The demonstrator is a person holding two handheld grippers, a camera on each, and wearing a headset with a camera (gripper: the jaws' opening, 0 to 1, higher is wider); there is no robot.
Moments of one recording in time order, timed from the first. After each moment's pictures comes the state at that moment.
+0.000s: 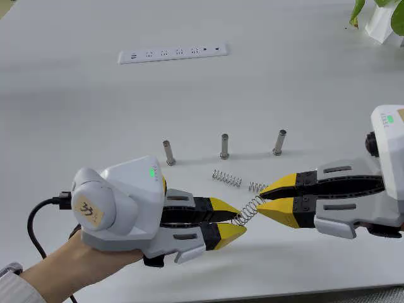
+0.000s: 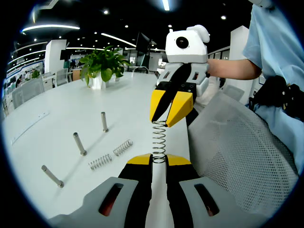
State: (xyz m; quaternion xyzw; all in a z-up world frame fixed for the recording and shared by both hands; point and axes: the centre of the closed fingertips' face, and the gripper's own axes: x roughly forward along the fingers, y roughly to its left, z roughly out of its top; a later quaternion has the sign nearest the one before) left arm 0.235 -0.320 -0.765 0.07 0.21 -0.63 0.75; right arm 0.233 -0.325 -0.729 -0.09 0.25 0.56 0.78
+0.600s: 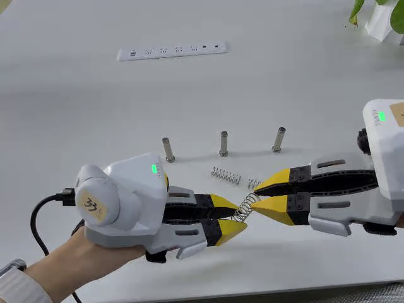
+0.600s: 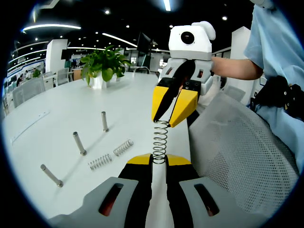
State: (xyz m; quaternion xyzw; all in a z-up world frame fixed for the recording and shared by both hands) left arm 0.234 -0.321 -0.766 0.07 0.20 -0.62 0.75; right arm 0.230 -0.320 -0.726 -0.12 0.25 0.57 0.77
